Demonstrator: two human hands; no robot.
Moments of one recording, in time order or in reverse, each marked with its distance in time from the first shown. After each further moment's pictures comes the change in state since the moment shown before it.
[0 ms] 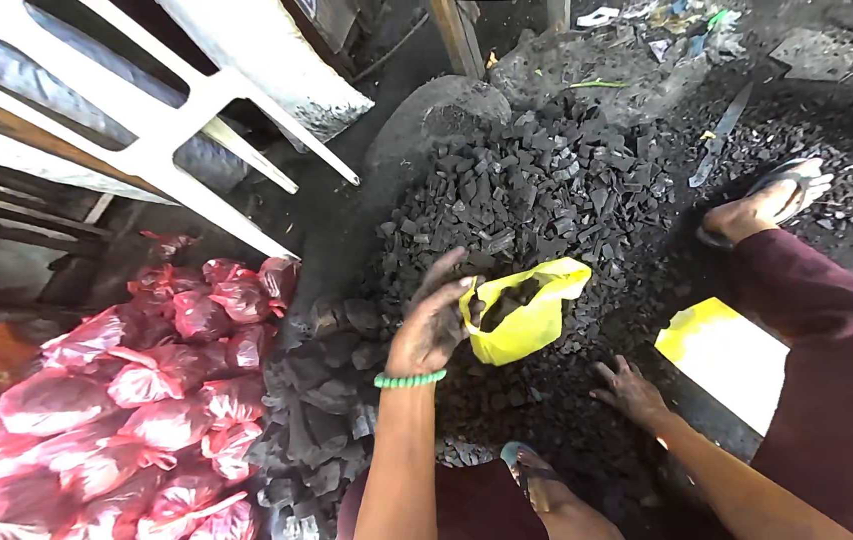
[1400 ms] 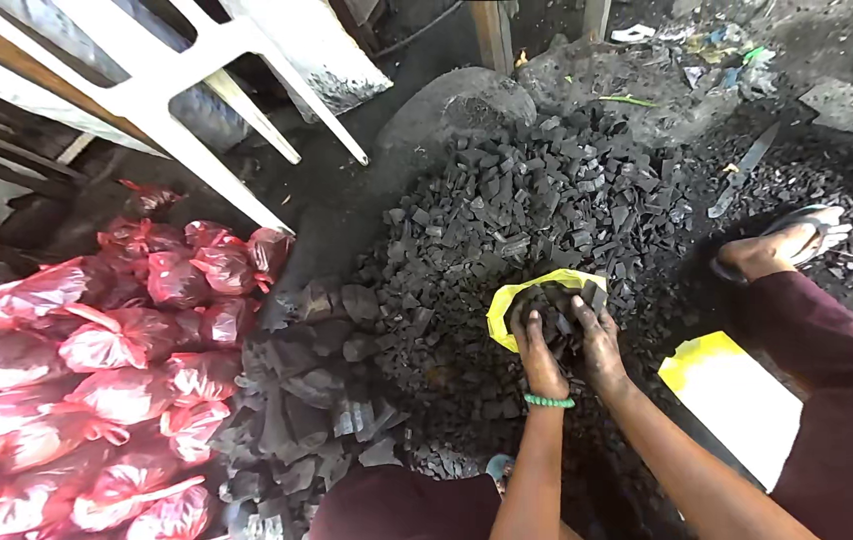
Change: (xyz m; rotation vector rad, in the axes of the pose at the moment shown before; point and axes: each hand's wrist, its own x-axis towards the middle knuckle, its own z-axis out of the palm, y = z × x) left_hand 0.045 -0.164 0.080 -0.218 0.452 0.094; right_hand 0.002 -0.131 -0.087 1.520 0.519 -0.359
